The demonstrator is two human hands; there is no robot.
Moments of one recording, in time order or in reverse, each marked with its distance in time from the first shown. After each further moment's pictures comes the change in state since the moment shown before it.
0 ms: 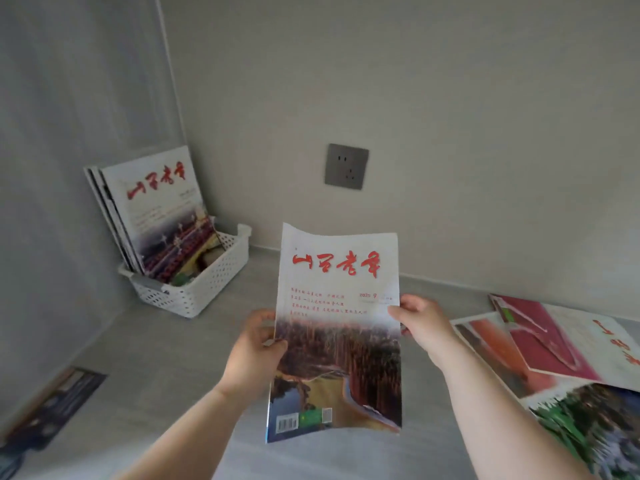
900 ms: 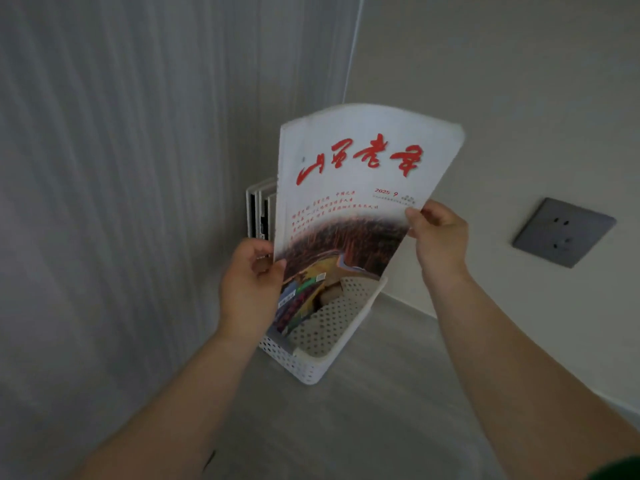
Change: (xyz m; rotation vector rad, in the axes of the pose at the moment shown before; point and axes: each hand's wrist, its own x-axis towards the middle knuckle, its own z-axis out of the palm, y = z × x) left_hand 0.181 0.021 -0.207 -0.049 0.582 0.337; right_hand 0.157 -0.201 0.258 0.299 0.128 -0.489
